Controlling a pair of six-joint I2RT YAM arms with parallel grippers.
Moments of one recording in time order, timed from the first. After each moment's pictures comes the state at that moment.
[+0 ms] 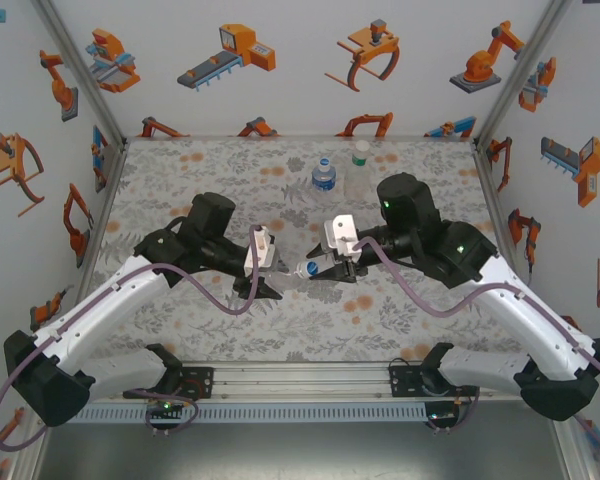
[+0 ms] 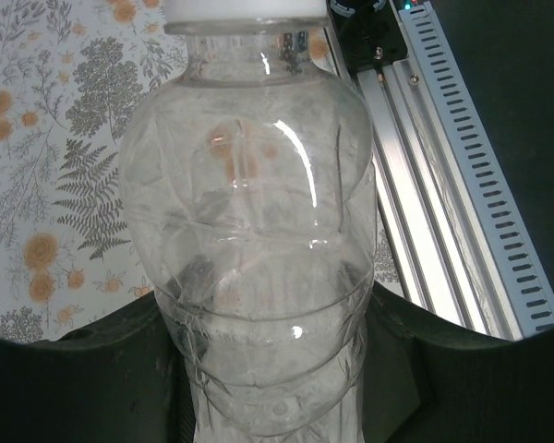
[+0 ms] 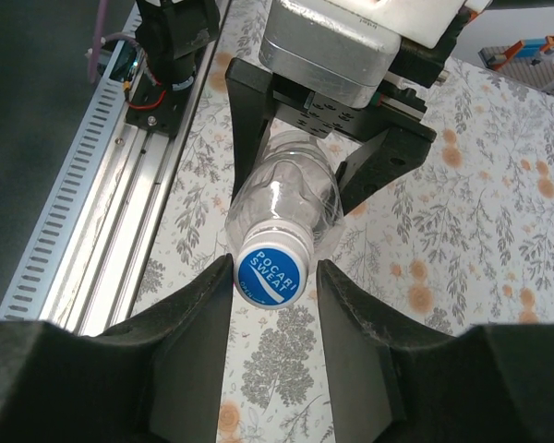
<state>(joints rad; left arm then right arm) -0.73 1.14 1.05 -0.68 0.90 0.80 0.83 1.12 1.36 -0.75 -0.79 -0.69</state>
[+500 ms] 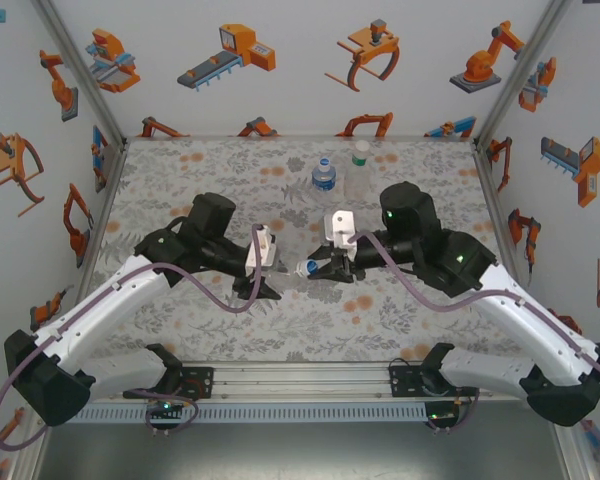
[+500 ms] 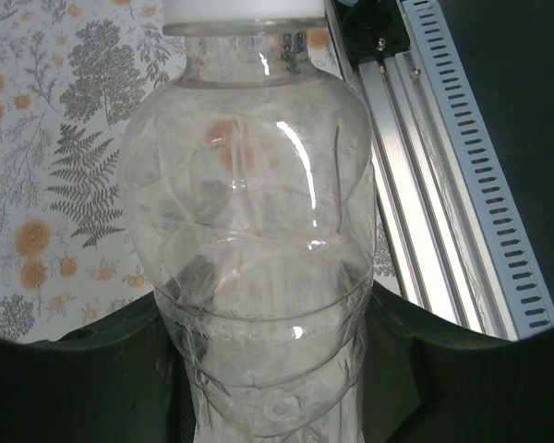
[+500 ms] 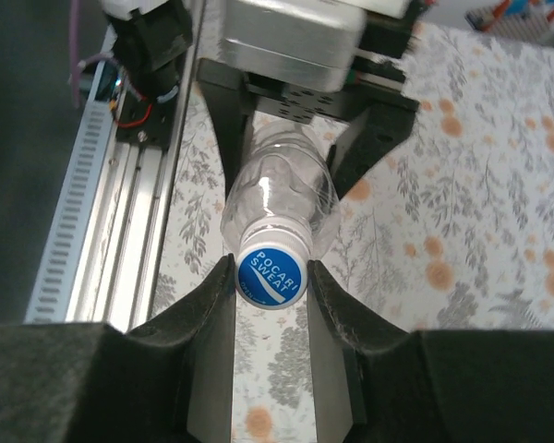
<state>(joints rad) -0.73 1.14 1.05 -0.69 0.87 0.78 0.85 1.05 1.25 -0.61 -0.66 -0.44</state>
